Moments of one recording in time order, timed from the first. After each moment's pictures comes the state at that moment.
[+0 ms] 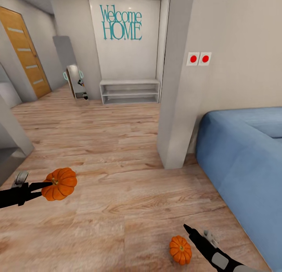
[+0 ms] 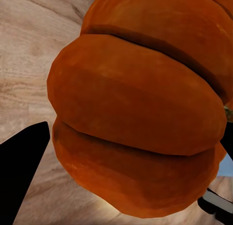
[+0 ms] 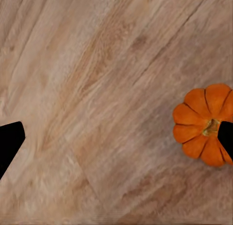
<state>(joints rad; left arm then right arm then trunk) -0.49 0.78 0.01 -0.97 0.91 1.00 -0.85 -0.61 -0.11 0.54 0.02 -1.38 -0.06 0.48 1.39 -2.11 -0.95</state>
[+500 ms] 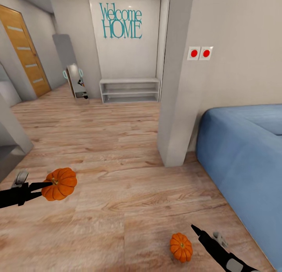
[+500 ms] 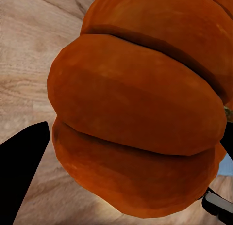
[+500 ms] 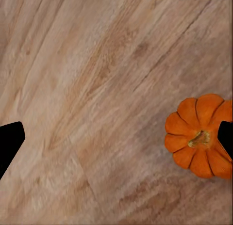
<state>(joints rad) -0.49 0.78 0.01 -0.97 0.91 1.00 -0.85 -0.59 -0.18 0.54 0.04 -1.39 -0.02 0.67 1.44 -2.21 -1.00</state>
